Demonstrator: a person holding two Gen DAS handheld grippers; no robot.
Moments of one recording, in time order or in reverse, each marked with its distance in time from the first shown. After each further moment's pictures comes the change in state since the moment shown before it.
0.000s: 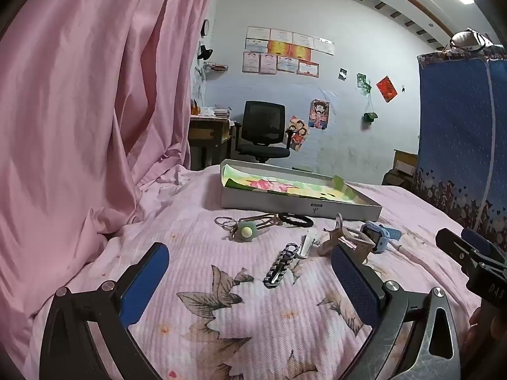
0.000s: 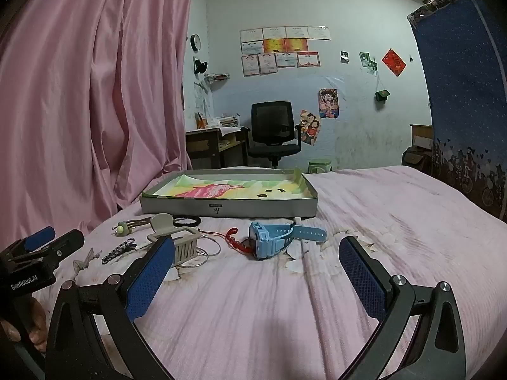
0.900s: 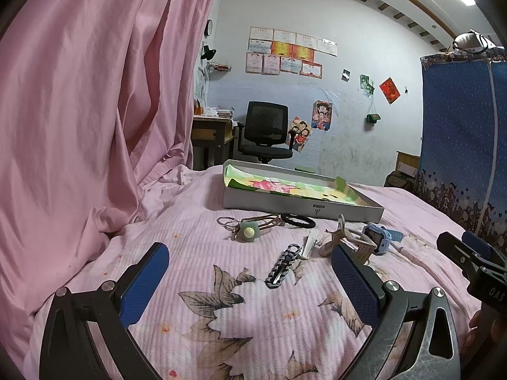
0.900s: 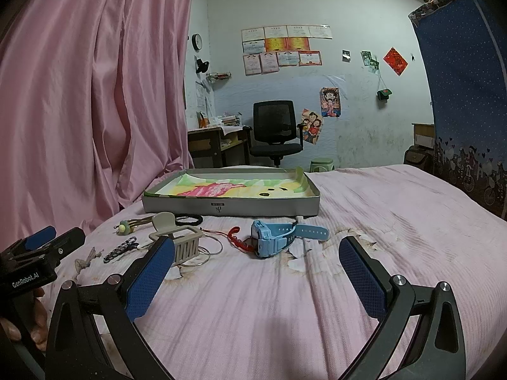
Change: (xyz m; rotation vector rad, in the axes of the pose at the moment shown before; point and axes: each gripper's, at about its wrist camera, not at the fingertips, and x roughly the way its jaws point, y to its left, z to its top) left arm -0.003 0.000 0.002 -0.007 -0.005 0.008; right arm -0.001 0.001 -0.001 -0.006 0.005 0.004
